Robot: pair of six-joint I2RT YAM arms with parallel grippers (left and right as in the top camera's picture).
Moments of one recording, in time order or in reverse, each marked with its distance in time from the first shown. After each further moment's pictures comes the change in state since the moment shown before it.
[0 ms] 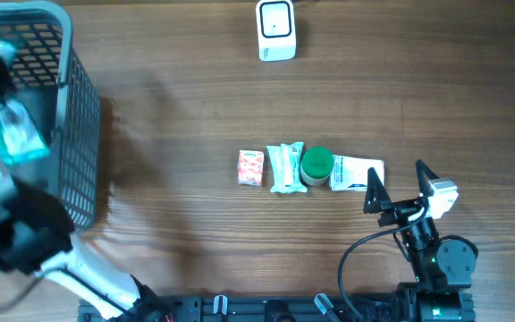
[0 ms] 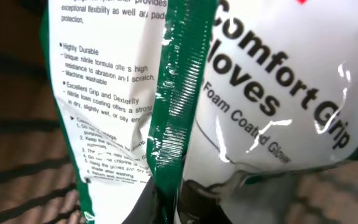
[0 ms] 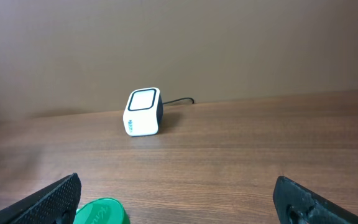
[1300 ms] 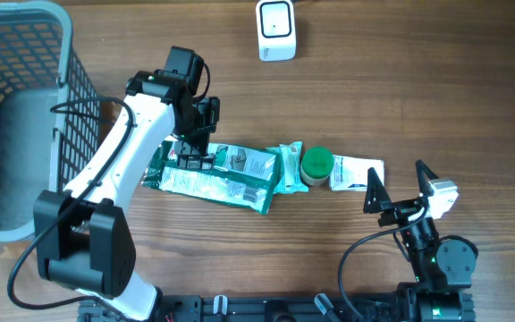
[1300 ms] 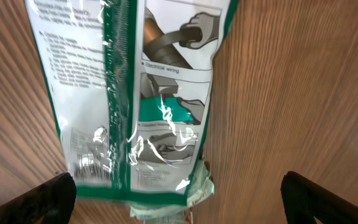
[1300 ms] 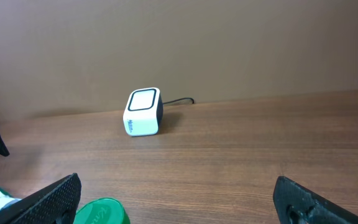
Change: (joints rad) left arm -0.816 -0.236 -0.660 0.035 0.275 -1.904; right arm 0.000 0.000 0.000 0.000 0.000 0.000
